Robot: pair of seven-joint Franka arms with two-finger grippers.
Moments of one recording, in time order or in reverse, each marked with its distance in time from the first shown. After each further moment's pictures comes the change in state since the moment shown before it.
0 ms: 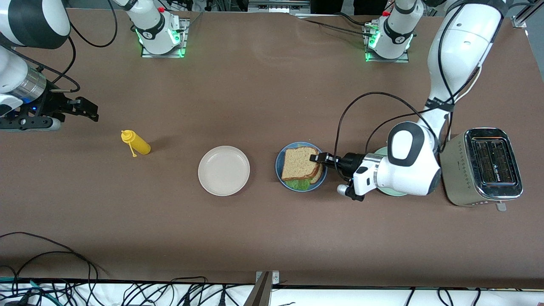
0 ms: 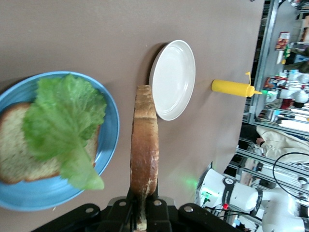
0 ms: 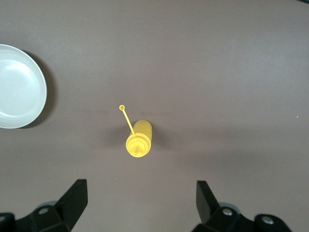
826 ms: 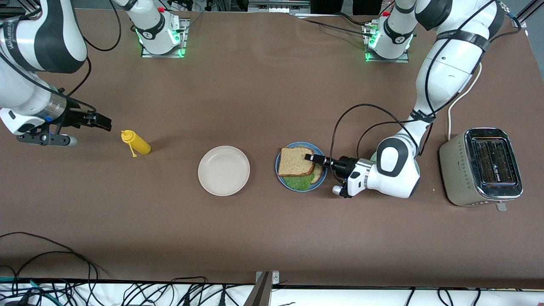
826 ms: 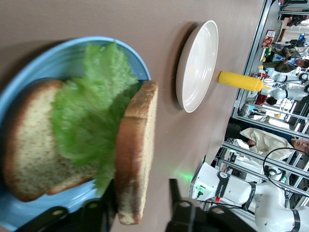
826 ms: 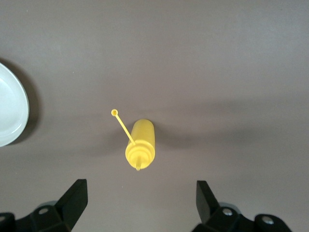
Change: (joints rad) left arm 0.021 0.137 0.011 -0.061 -0.096 0.010 0.133; right arm 0.000 0.098 0.009 -0.015 -0.001 0.042 0.133
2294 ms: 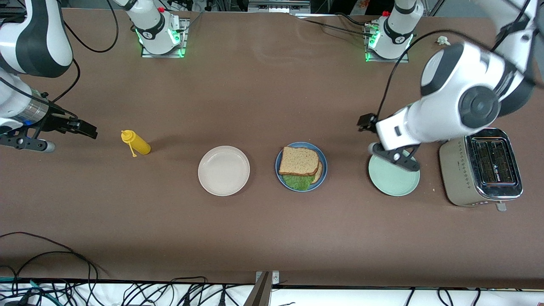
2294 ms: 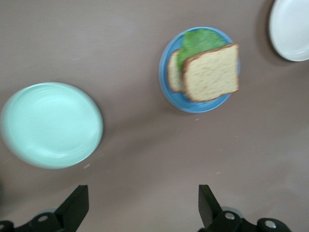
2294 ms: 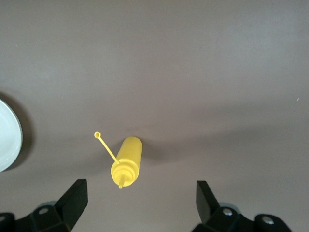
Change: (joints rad) left arm -0.001 -0.537 -0.020 0.040 0.815 -0.307 -0.336; right arm -0.009 0.014 -0.049 0.039 0.000 0.038 0.018
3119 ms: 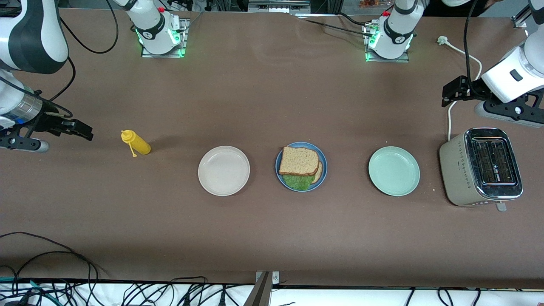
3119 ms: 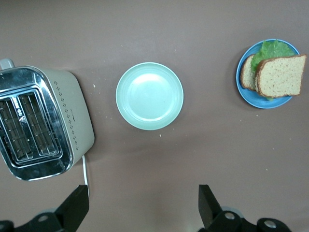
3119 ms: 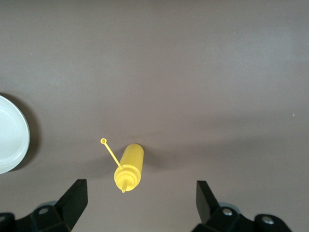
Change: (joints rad) left arm -0.068 -0.299 0.328 -0.114 0.061 -0.061 0.079; right arm 0.000 -0.002 0.005 0.033 0.000 0.002 -0.039
